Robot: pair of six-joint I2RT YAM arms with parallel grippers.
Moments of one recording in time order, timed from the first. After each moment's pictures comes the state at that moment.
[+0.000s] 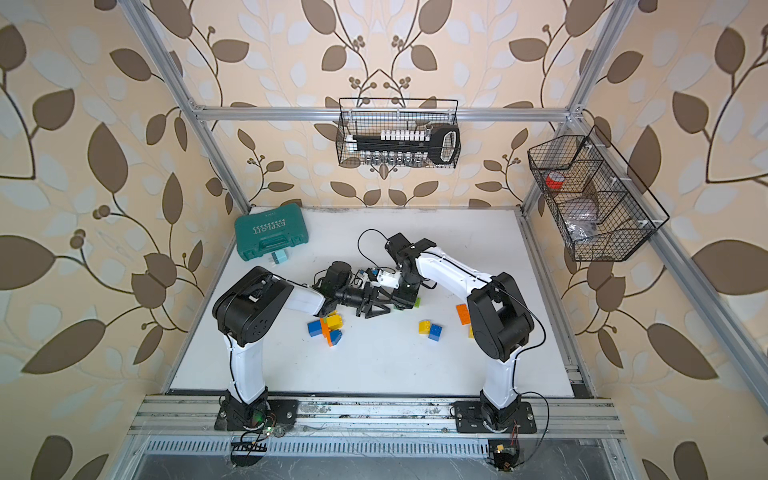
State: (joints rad) left arm -0.50 1.96 0.85 0.53 1.01 -1.13; right arm 0.56 1.83 1.43 -0.98 -0.10 -0.63
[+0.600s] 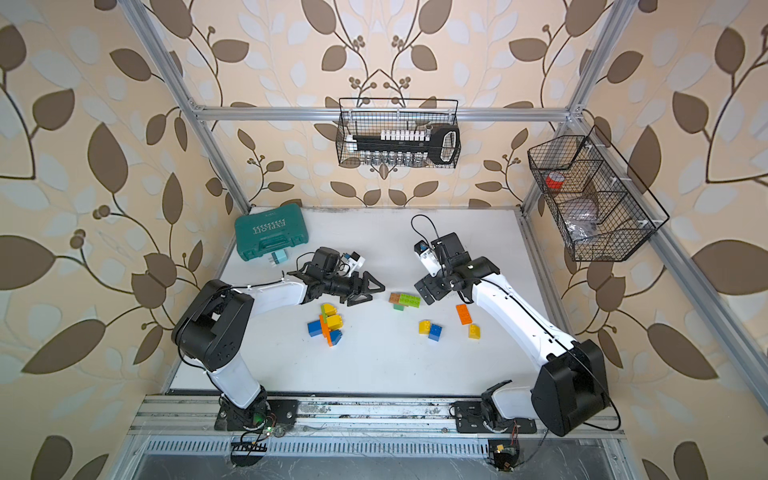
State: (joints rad) left arm -0.44 1.71 0.94 -0.01 0.80 -0.75; right arm 0.38 1.33 1.11 -0.76 0.06 -0.19
